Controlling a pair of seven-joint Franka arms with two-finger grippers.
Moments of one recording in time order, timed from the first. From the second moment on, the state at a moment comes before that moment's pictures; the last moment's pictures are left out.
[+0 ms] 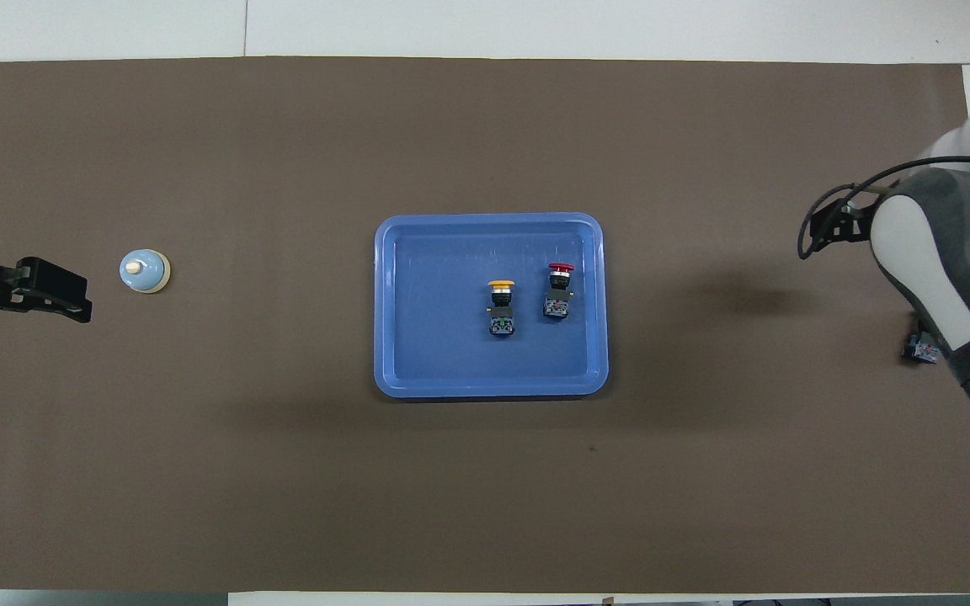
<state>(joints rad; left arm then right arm) 0.04 -0.02 -0.10 -1.65 0.00 1.44 -0.06 -0.20 0.30 0.04 -1.75 -0.06 1.90 0.10</state>
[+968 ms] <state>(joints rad) 0.04 -0.02 -0.10 -1.65 0.00 1.44 -0.06 -0.51 0.13 0.05 -2.31 -0.06 2.51 -0.15</state>
